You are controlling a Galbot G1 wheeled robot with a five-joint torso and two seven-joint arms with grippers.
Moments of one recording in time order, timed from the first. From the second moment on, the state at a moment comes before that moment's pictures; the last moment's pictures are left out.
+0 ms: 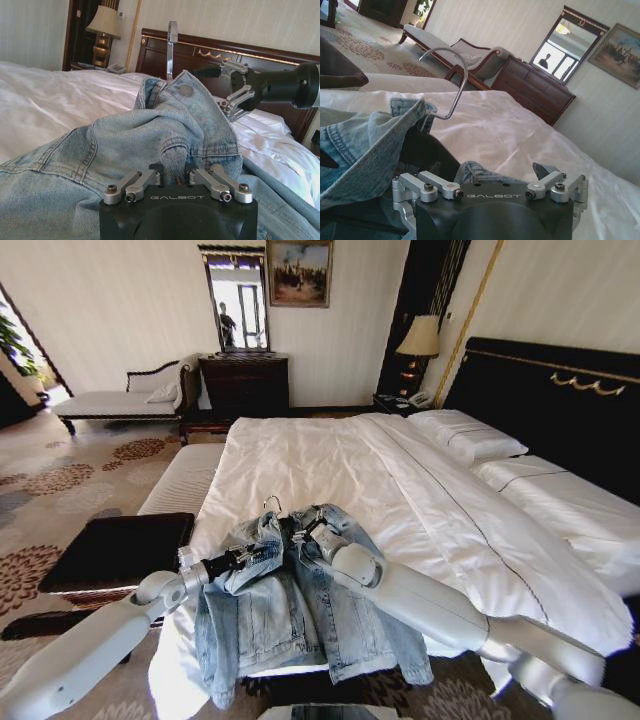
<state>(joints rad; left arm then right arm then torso) 0.93 -0.59 0.01 -1.64 -1.04 0.01 0.53 -0.41 0.98 -0.56 1.86 0.46 -0.58 0.39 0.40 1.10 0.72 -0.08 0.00</state>
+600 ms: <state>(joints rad) 0.93 -0.57 0.01 -1.66 -1.05 0.01 0.54 -0.43 0.94 -0.58 1.86 -0.09 -0.47 0.17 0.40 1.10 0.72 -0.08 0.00</state>
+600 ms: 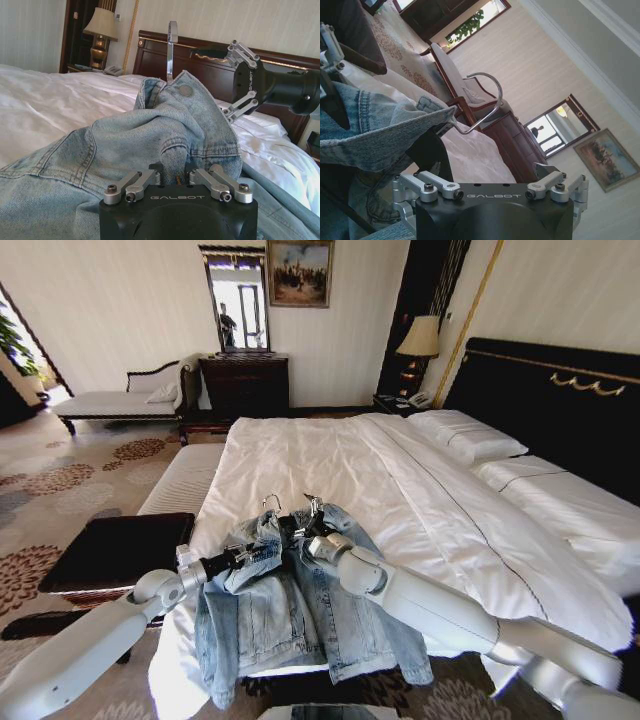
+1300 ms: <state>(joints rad) 0.94 -0.55 0.01 -1.70 -1.05 0.01 0.53 -0.48 0.96 -0.57 1.80 -0.44 -0.35 0.07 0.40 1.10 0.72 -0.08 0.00</state>
